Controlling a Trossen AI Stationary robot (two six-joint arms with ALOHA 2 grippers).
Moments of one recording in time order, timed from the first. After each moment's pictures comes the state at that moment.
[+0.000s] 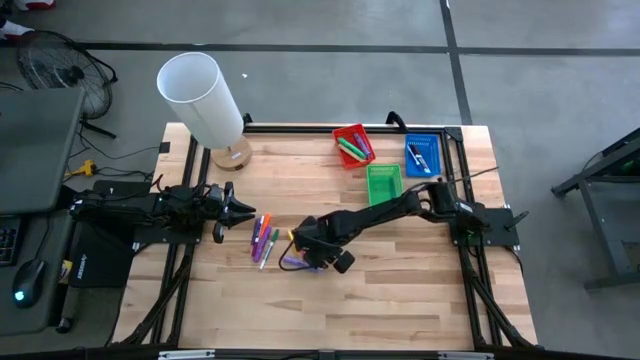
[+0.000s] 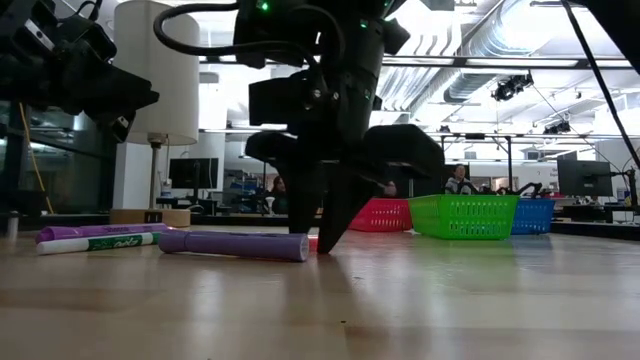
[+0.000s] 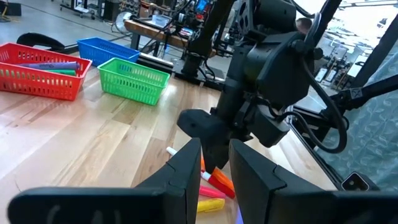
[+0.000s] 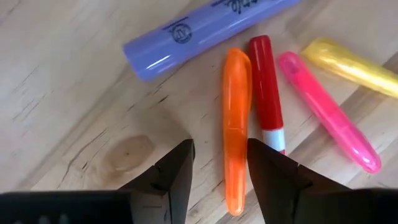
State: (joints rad) left arm -0.06 0.06 0.02 0.00 -0.03 -0.32; right arm 0.17 2.26 1.72 -0.78 -0.03 -0.63
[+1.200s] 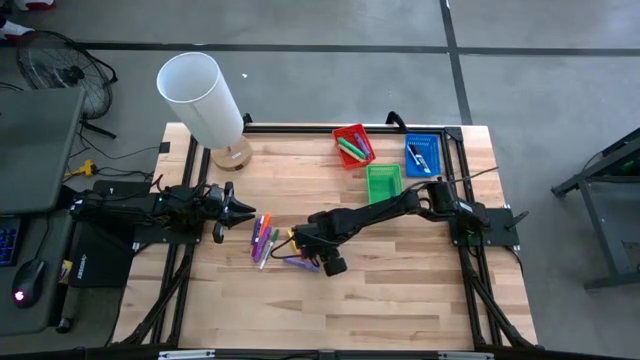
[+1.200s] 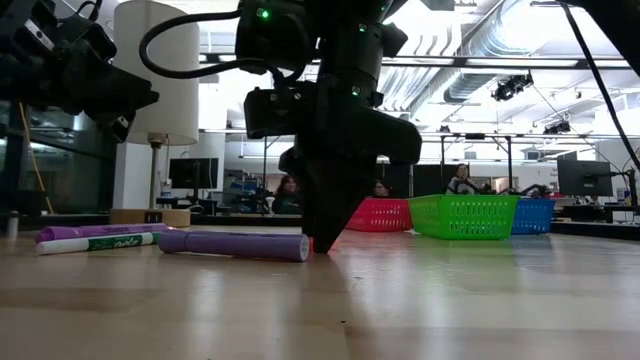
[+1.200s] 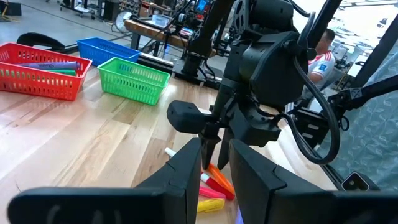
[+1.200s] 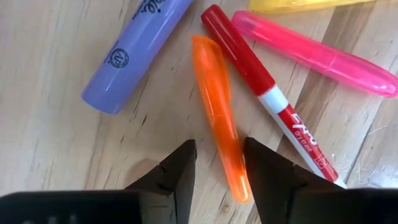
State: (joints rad) left arm -0.06 0.06 0.02 0.00 -0.03 -0.32; right arm 0.16 2.28 1.72 -0.81 -0.04 -0.16
